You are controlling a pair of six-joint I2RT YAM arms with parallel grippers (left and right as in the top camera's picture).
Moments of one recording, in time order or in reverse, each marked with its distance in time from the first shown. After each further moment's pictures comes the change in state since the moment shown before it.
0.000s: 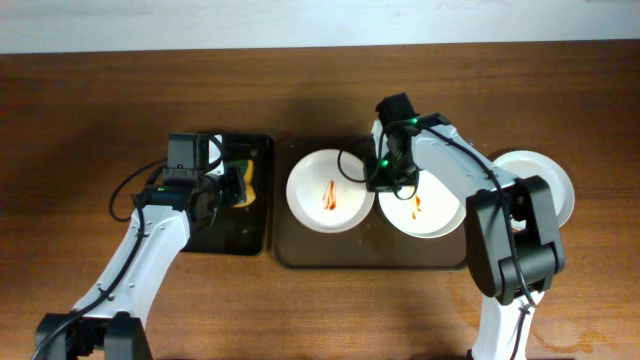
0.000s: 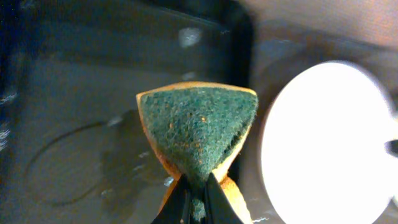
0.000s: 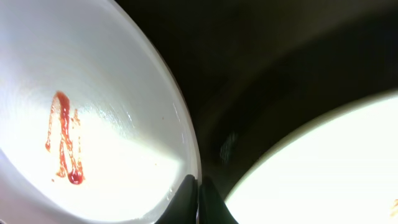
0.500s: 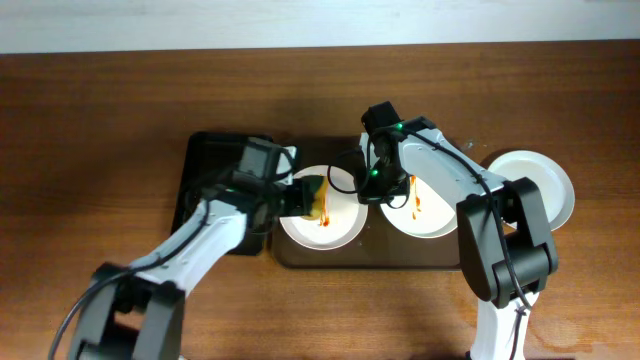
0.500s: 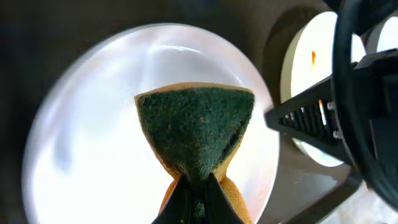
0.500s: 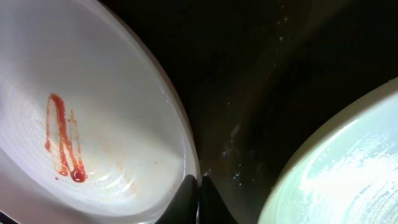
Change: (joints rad) left arm -0.291 0.148 0.000 0.174 0.179 -0.157; right arm 0.058 0.000 0.000 -0.072 -0.014 0.000
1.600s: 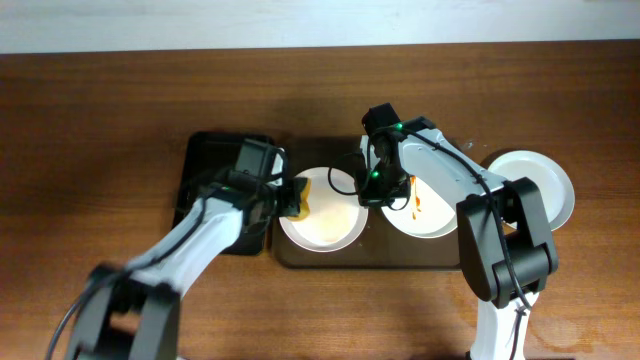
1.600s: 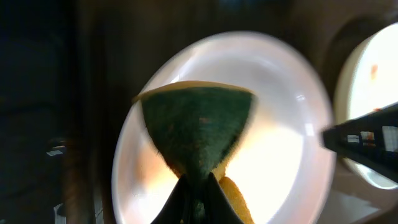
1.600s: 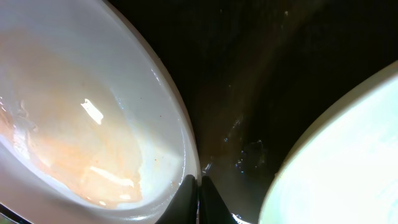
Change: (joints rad) left arm 0.026 -0.003 0.003 -0.072 -0.129 -0.001; right arm 0.000 0.000 0.000 -0.032 -0.008 0.003
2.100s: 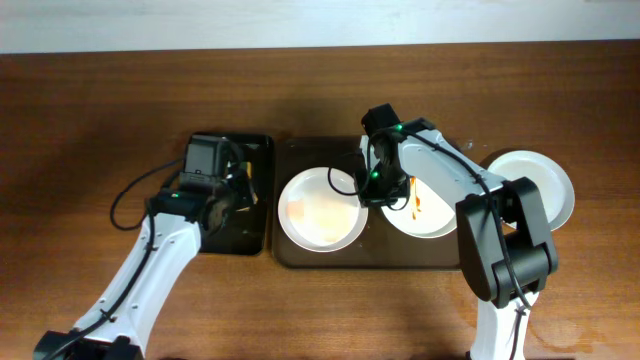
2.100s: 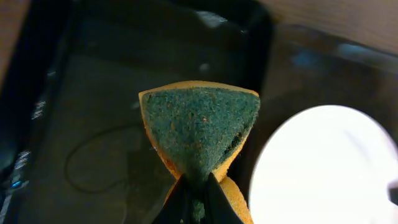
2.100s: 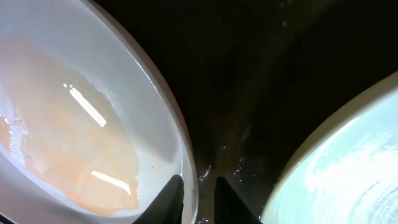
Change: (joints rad) left arm 0.169 -0.206 -0.001 -0.177 -0.256 0.023; right arm 0.003 0.000 -0.019 0.034 0.005 0.000
